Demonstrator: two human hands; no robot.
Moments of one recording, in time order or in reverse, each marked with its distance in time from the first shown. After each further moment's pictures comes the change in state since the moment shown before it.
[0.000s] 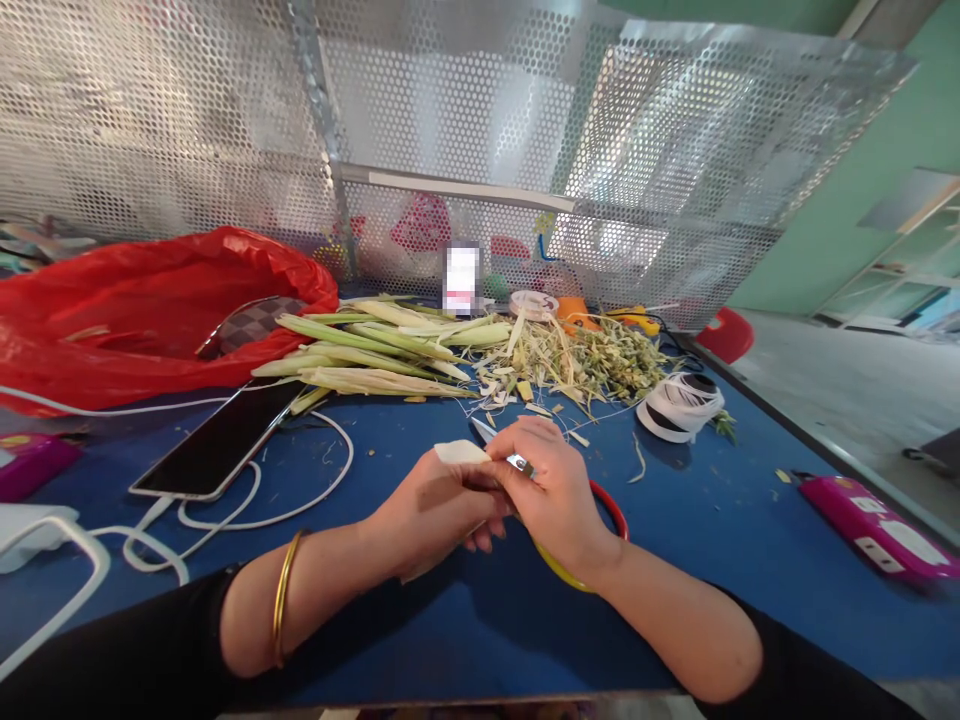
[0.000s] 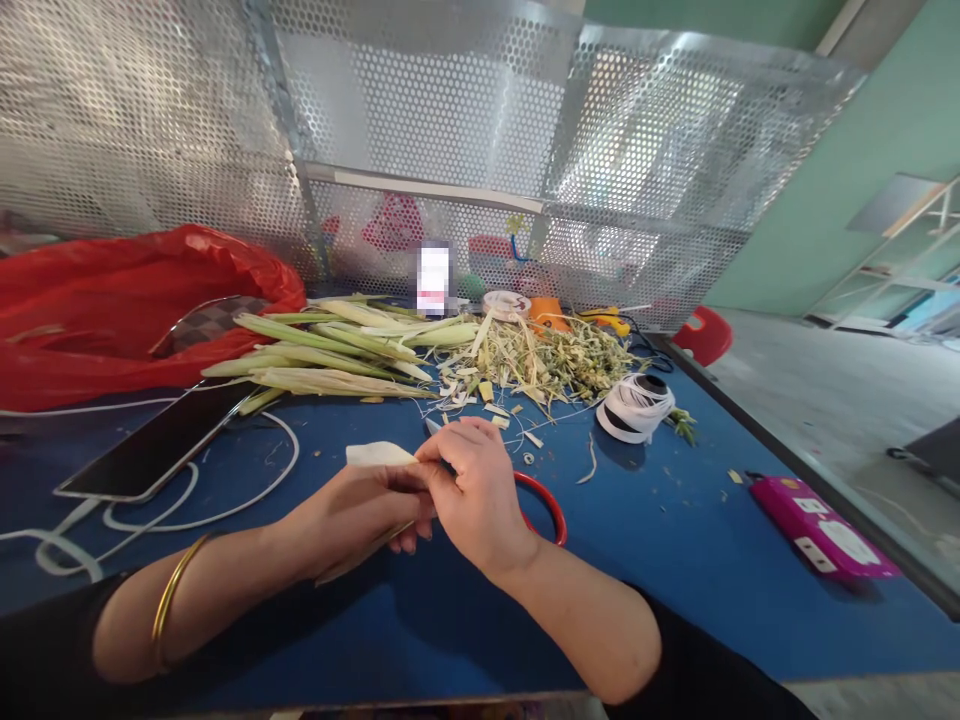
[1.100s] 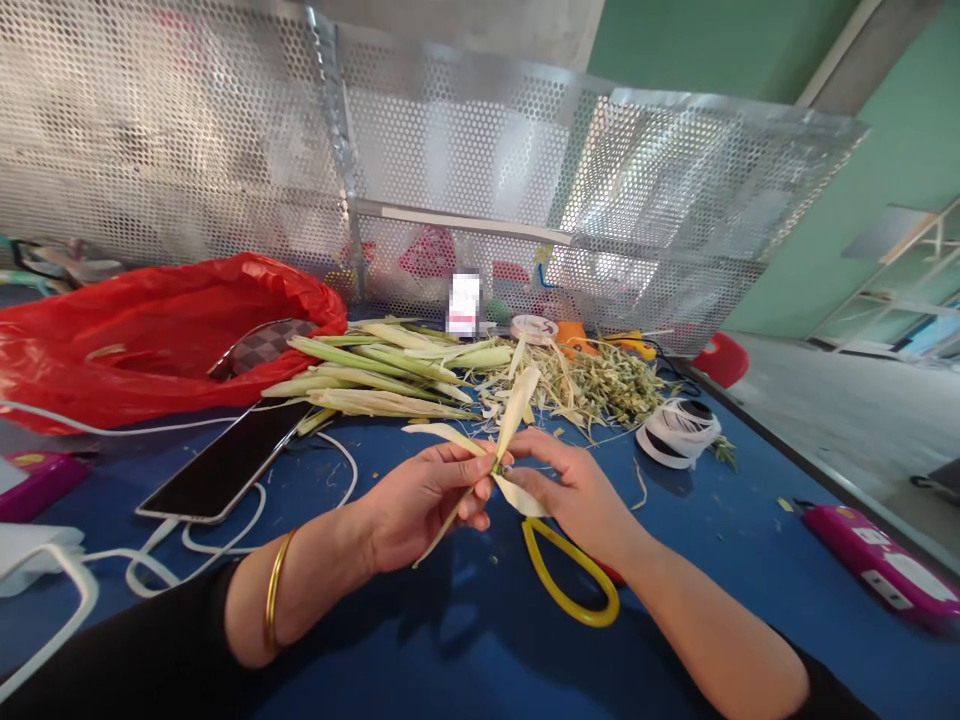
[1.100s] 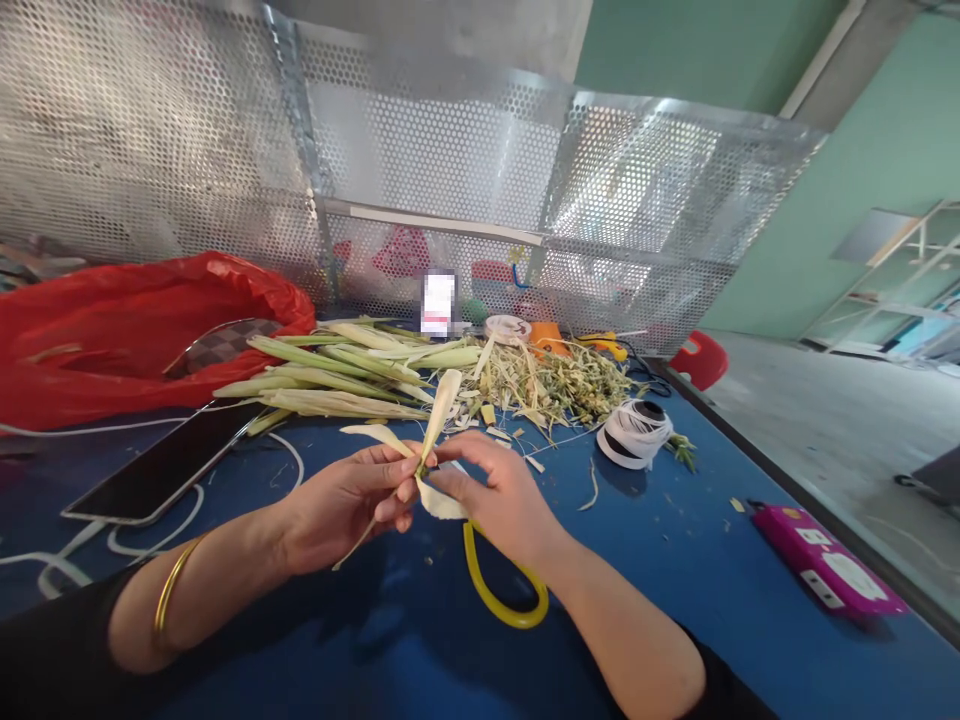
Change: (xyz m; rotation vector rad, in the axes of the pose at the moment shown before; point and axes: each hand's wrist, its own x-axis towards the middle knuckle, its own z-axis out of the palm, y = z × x) left_hand 0.005 0.011 -0.027 -0.663 -0.181 0.063; right_hand 0.016 0.008 -0.028 0.306 -0.215 0.204
